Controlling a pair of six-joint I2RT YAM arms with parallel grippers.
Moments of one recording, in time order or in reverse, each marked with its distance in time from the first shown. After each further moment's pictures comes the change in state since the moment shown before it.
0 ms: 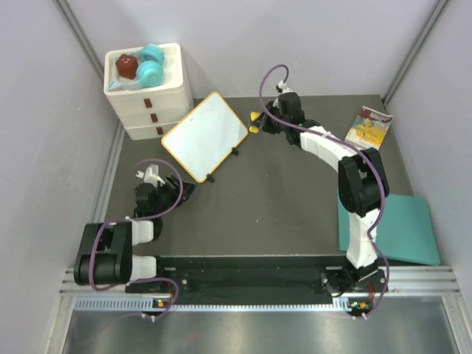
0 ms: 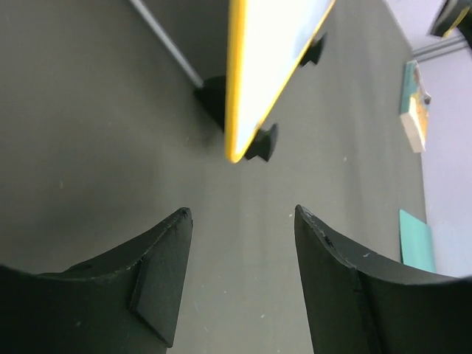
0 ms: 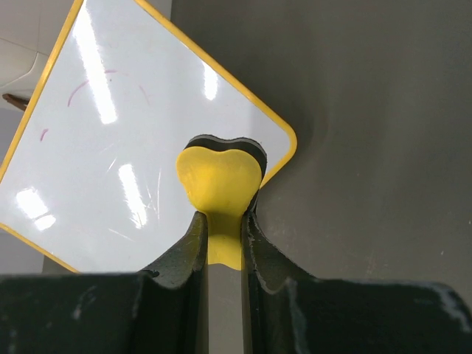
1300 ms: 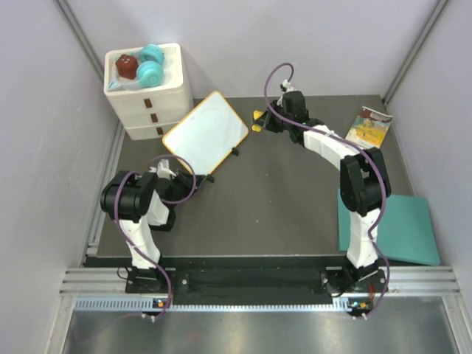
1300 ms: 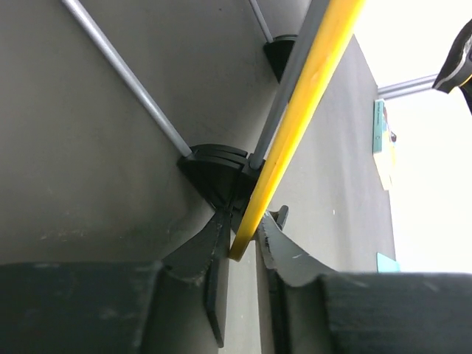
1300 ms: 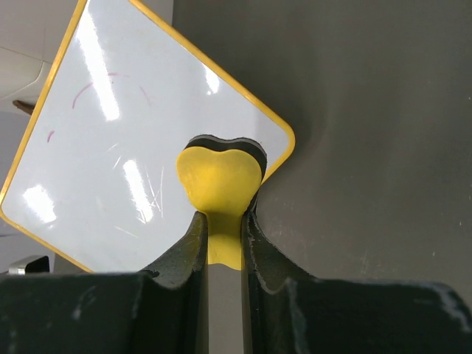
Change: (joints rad) left arm -0.133 0.635 0.131 0.617 -0.127 -0.206; right arm -0.030 0.000 0.000 0.002 -0.045 0.017
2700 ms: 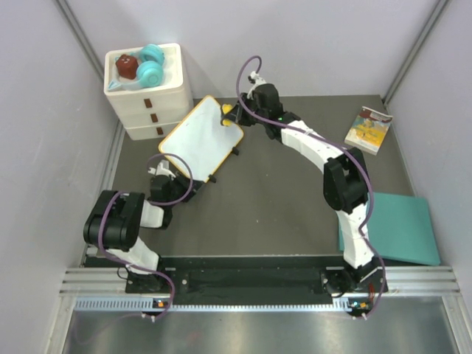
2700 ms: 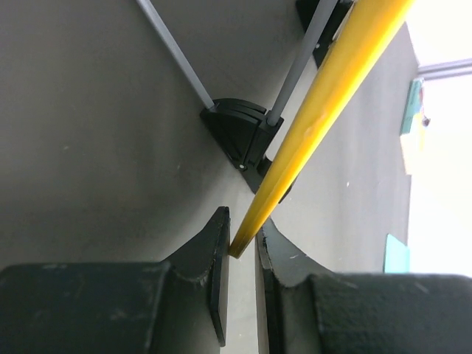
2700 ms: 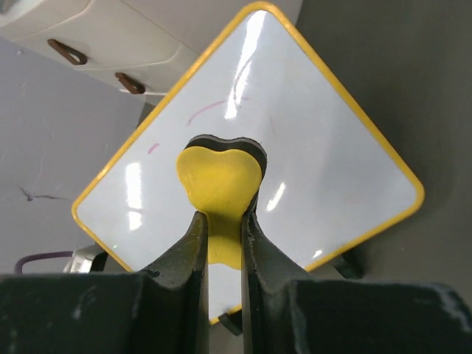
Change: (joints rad) left arm -0.006 -0.301 -0.022 -0.462 -0.007 0.035; right arm 0.147 0.107 0.249 -0.037 -0.031 -0.022
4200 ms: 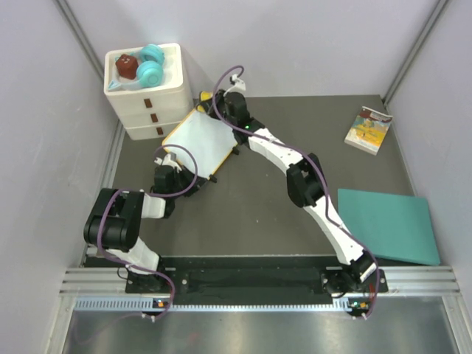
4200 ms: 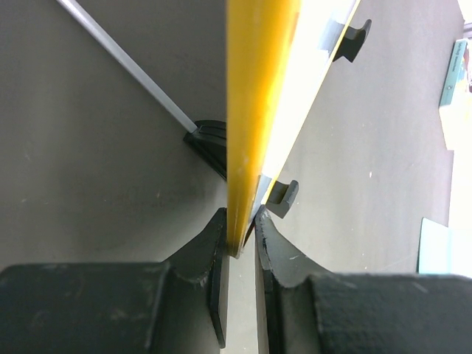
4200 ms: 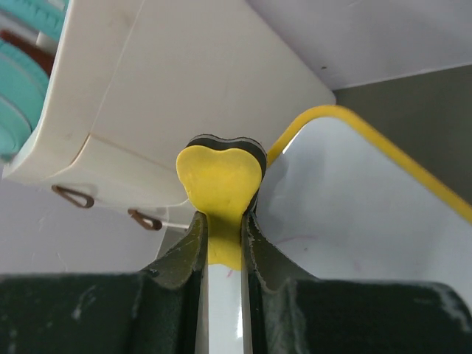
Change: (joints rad) left arm -0.033 -0.010 0.147 -0.257 0.015 0.142; right arm 0.129 0.532 0.631 0.175 0.302 0.165
